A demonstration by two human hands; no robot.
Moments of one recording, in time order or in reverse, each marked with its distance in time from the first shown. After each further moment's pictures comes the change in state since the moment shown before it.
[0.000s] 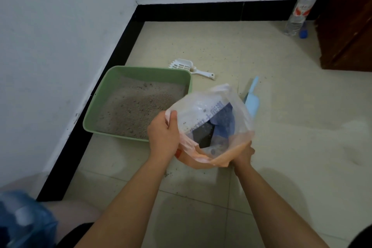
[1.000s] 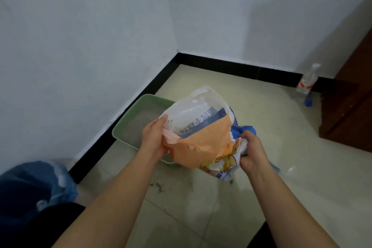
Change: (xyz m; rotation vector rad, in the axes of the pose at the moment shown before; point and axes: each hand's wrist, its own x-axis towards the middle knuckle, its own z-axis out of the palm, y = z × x) left_hand 0.008 0.083 -0.059 -0.953 0.141 -0.533; right_hand -0.066 -0.139 -0.147 0.963 -0.581 -0.056
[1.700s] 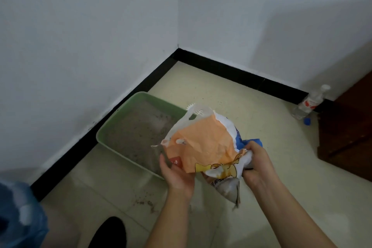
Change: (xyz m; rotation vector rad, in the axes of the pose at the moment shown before) left_hand 0.052 -0.107 0.002 -0.696 -0.118 -0.342; right_hand 0.035 0.018 0.059 -0.126 0.149 0.026
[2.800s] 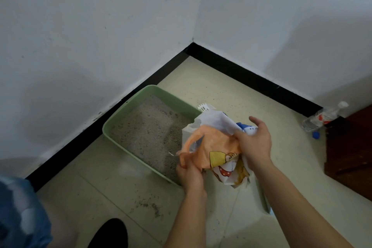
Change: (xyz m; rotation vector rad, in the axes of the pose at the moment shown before) left_hand 0.044 0.000 -0.007 0.229 0.349 0.066; right_hand 0.001 0.004 0.096 -0.964 0.278 -0.722
